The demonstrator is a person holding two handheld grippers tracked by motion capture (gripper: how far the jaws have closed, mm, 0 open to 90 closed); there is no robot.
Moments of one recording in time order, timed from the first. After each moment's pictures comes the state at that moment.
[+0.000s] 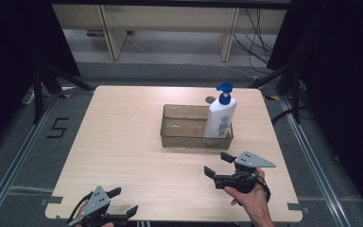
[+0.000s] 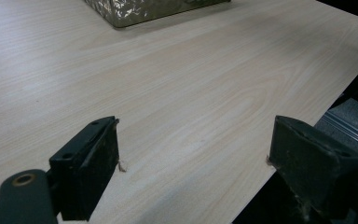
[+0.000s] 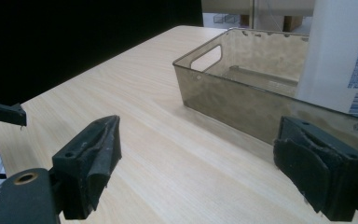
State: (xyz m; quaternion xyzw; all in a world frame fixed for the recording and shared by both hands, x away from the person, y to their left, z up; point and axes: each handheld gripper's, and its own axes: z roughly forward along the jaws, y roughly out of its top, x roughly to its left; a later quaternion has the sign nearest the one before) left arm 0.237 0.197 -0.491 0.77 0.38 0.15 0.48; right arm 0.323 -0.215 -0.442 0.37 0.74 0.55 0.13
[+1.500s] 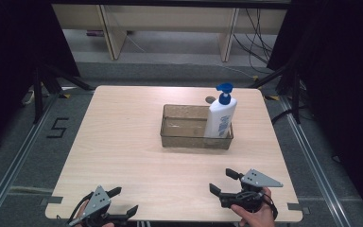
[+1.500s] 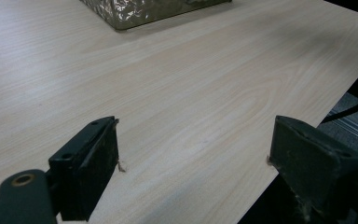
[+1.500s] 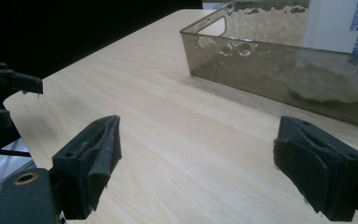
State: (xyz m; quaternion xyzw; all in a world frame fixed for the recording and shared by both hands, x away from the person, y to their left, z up) left arm 0.238 0.196 -0.492 0.77 0.37 0.16 0.49; right arm 0.284 -0.230 -0.465 0.38 0.74 0.54 0.14
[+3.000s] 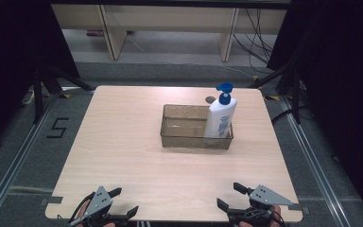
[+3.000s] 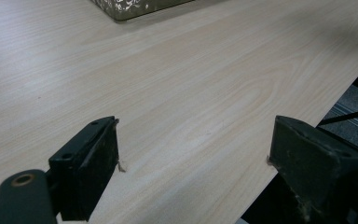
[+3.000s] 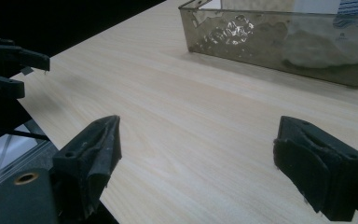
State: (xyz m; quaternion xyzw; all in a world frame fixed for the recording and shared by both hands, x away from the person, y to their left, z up) left arm 0.239 0.196 -0.495 0.79 0.37 0.16 0.47; right arm 0.247 -0.249 -0.477 0.39 0.75 0.52 0.15
